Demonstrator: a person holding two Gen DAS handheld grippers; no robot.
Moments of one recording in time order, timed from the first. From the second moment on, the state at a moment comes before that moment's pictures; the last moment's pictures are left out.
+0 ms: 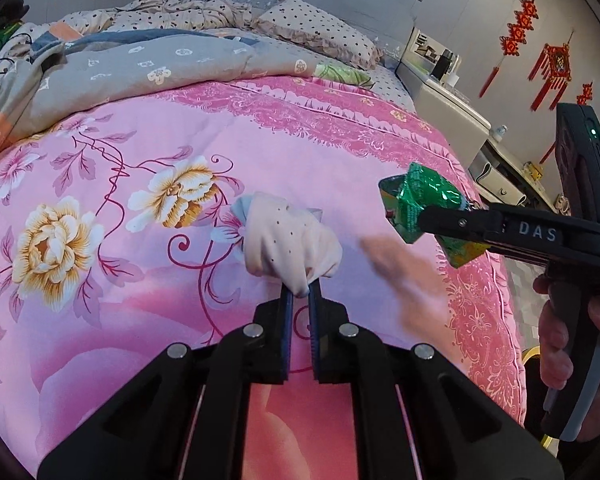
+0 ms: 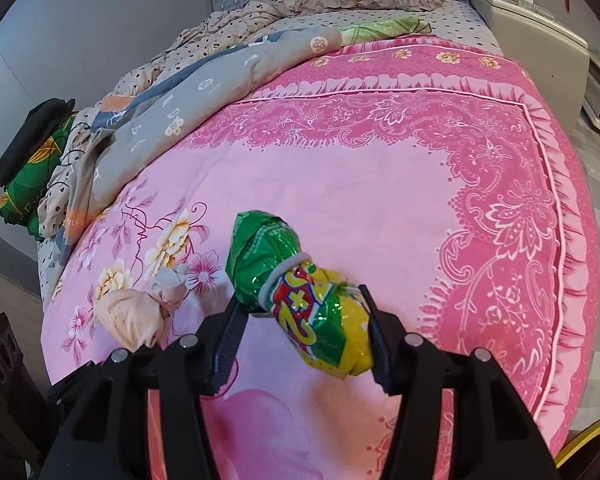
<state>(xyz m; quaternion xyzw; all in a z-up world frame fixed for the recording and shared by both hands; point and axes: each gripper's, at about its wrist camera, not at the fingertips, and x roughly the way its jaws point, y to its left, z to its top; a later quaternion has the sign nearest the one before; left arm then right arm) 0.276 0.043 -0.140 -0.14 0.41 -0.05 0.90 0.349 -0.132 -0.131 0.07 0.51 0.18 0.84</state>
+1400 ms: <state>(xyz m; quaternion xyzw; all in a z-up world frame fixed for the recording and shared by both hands) 0.130 -0.127 0.003 -0.06 0.35 -0.21 0.91 0.143 -0.350 -0.027 0.16 0.40 0.09 0.90</state>
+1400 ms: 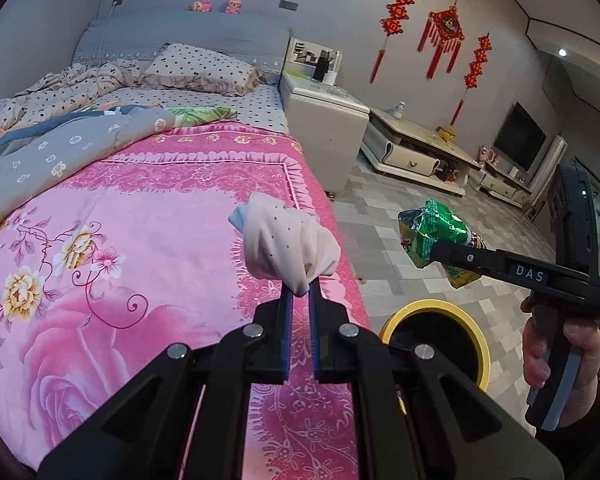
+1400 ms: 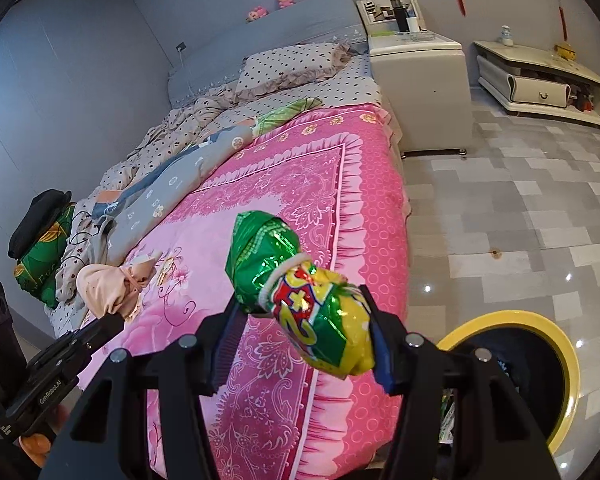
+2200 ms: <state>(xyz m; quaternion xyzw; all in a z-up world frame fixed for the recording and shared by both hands) 0.091 -0.251 0.015 0.00 0.33 -0.31 0.89 0.061 -0.451 -0.031 0.20 0.37 0.00 0.91</state>
